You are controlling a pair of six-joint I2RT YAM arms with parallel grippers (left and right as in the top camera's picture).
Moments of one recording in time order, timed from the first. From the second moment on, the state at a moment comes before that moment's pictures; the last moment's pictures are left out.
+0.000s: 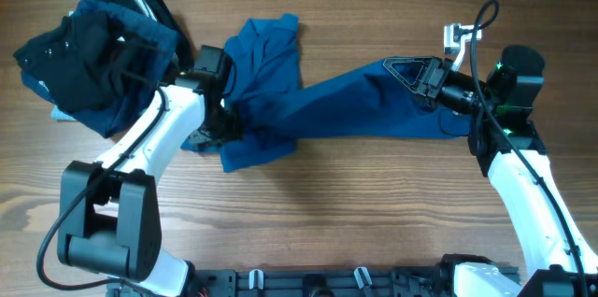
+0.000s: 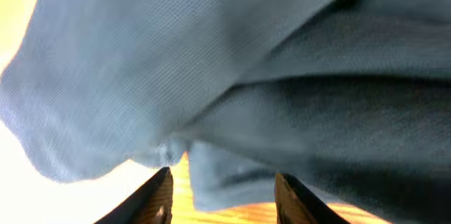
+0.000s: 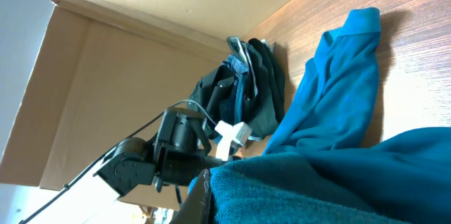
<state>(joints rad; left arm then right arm) -0.23 1.72 1.12 -0.91 0.02 -0.44 -0.07 1.30 0.78 0.20 -1.07 0.89</state>
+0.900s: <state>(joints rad) -0.43 1.72 1.05 -0.72 -0.24 -0.06 -0.09 1.30 0.78 0.22 -1.07 0.92</state>
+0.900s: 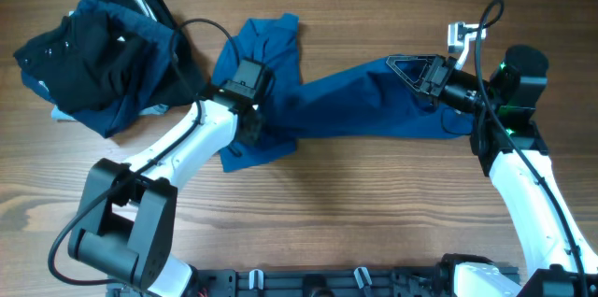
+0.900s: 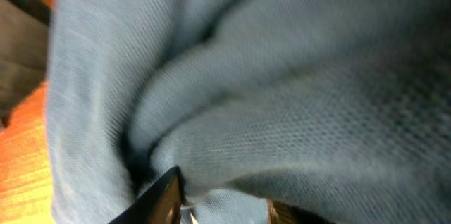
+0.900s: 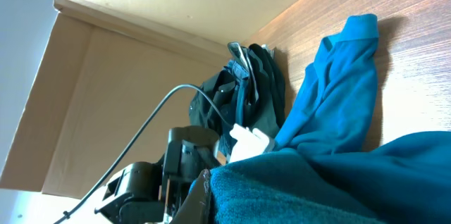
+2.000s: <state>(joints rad) -0.45 1.25 1.23 -0.94 -0.42 -0.21 -0.13 1.30 0.78 -0.13 -0.94 0.98</state>
